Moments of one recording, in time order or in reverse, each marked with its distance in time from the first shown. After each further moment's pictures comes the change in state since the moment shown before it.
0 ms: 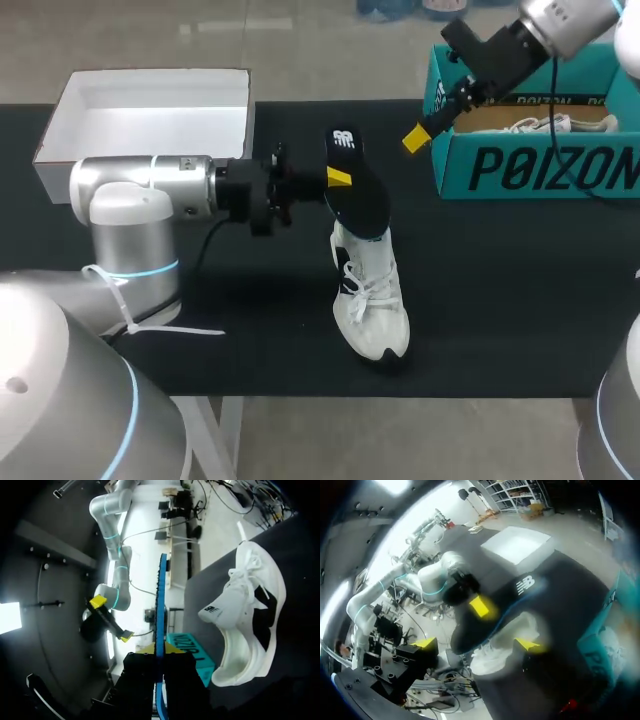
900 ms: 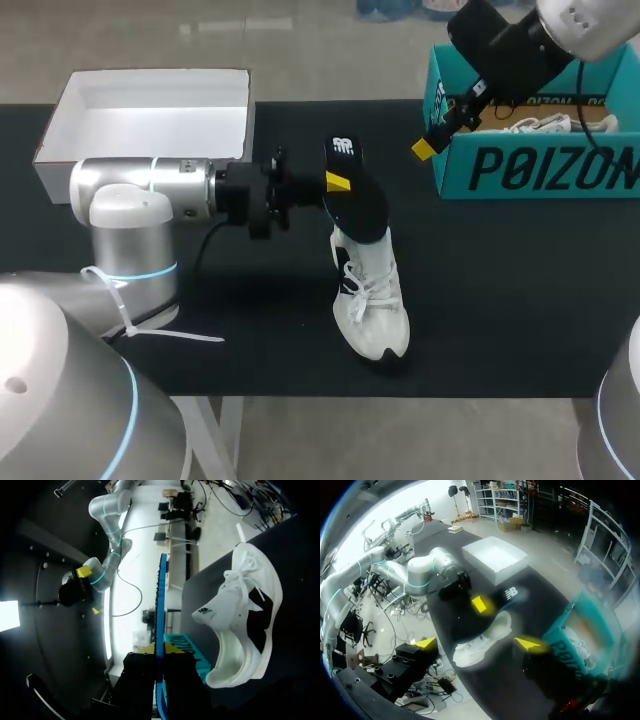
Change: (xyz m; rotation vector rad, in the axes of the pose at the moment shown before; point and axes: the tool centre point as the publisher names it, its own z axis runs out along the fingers) left arm 0.009 -0.001 -0.001 0.008 0.017 -0.009; right arm 0.059 -0.013 -0.035 -0.013 -0.411 -0.086
